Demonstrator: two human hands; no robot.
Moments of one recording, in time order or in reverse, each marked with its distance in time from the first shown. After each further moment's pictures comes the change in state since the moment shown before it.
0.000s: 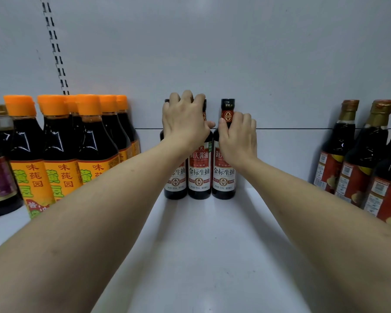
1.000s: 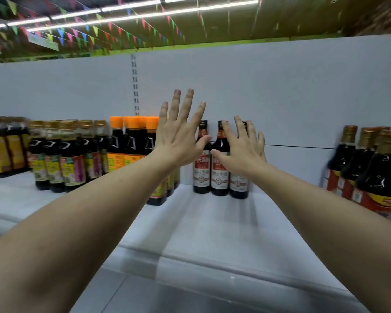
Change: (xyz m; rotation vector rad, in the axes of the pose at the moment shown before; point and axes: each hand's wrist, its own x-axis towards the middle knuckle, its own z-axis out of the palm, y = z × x) left_hand -0.077 -0.018 -0.135 0.388 -0.017 0.066; right_hand -0.042 -0.063 -0.101 -0.167 -0.408 -0.271
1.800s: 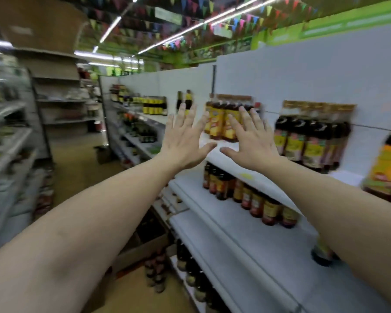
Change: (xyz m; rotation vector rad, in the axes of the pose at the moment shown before) left_hand -0.334 -0.483 -0.175 0.377 -0.403 -0.510; right_hand -0.070 -0.587 0.087 0.223 -0.087 -0.693
